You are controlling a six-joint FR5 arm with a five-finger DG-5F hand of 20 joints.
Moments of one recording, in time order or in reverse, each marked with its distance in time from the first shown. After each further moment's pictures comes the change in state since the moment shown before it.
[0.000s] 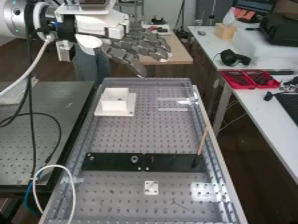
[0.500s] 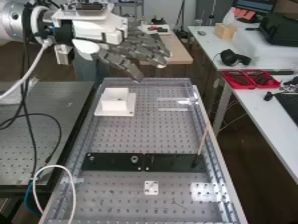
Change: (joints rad) arm -0.015 -0.001 -0.015 0.010 0.016 0.018
